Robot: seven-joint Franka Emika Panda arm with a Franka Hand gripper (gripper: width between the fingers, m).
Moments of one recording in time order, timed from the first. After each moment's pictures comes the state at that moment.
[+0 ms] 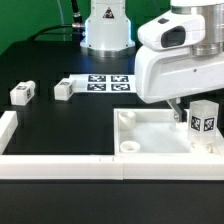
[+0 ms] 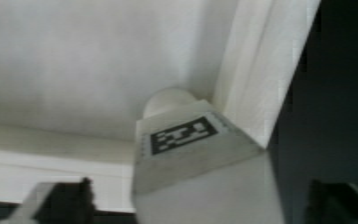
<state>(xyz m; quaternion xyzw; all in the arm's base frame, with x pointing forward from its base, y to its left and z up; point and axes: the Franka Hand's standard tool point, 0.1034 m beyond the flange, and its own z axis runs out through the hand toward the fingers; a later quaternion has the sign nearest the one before) 0.669 0.105 0.082 -0.99 -0.09 -0.03 0.06</state>
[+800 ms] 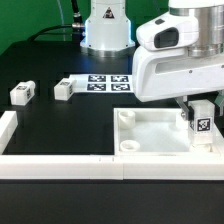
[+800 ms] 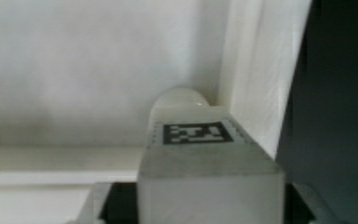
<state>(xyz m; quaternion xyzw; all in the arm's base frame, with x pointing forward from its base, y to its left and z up) 0.669 0.099 0.080 -1.00 0.01 -0.03 0.06</state>
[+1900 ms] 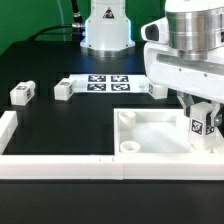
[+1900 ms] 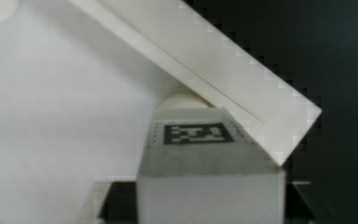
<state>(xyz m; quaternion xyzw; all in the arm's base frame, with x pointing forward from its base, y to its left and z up) 0.675 0.098 0.078 -0.87 0.48 0.01 0.08</state>
